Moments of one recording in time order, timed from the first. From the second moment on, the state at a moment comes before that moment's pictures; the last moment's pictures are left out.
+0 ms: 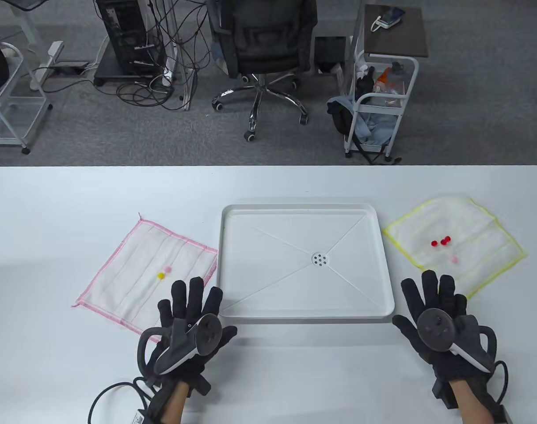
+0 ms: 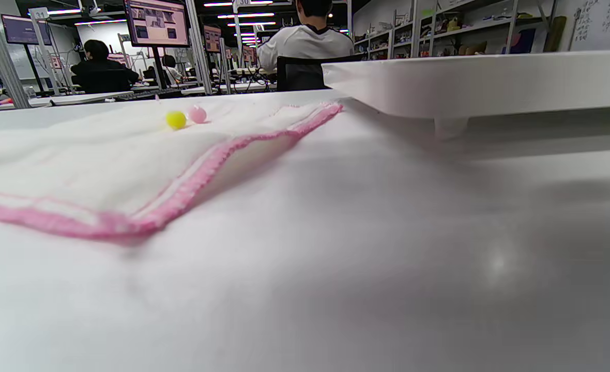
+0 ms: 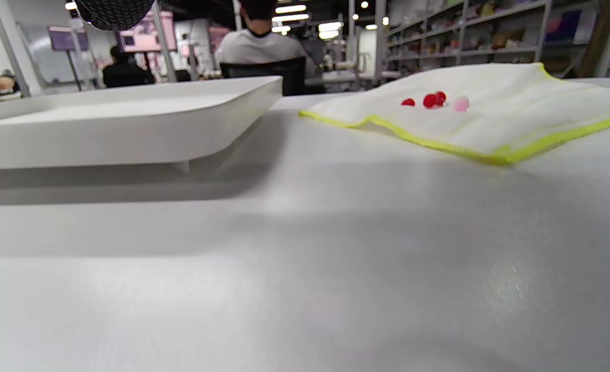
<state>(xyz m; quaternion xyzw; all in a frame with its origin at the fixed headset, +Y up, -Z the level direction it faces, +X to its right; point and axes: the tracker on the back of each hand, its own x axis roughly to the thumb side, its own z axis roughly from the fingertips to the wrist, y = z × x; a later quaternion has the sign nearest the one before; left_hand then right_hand) -0.186 -0.736 -0.242 -0.07 -0.07 -0.03 0.99 0.288 -0.730 -0.236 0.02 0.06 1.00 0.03</state>
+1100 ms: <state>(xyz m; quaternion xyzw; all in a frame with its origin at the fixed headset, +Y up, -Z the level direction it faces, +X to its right) -0.184 -0.739 -0.234 -0.07 -0.08 -0.05 0.99 0.290 -0.745 -0.232 0.03 0.09 1.00 0.00</state>
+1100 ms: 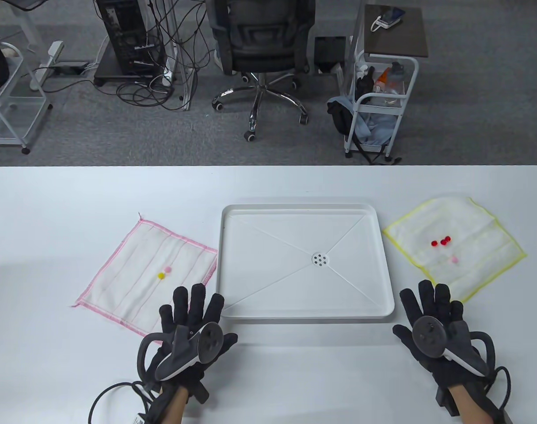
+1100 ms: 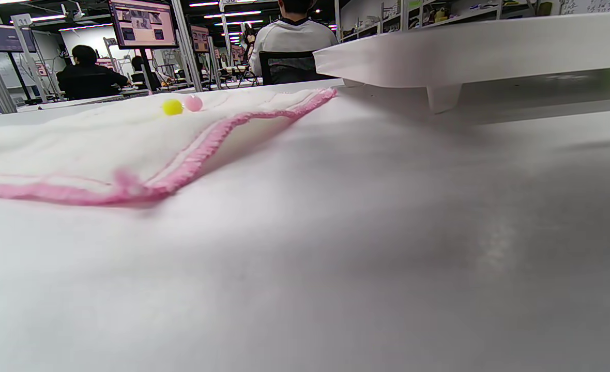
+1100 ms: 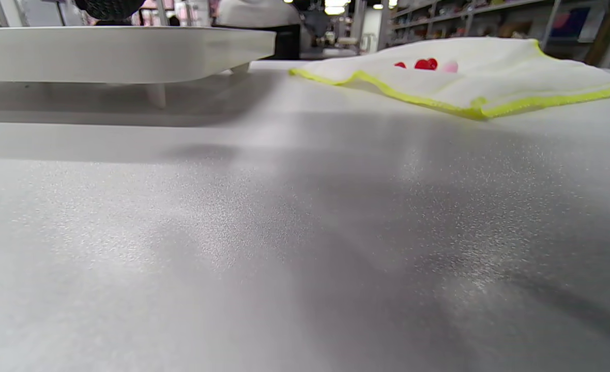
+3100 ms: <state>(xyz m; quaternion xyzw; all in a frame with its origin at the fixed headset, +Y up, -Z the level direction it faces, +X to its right) -0.185 -0.745 -0.237 -0.11 -0.08 -0.06 0.99 0.366 -0.775 -0.259 -0.14 0.21 0.96 0.07</state>
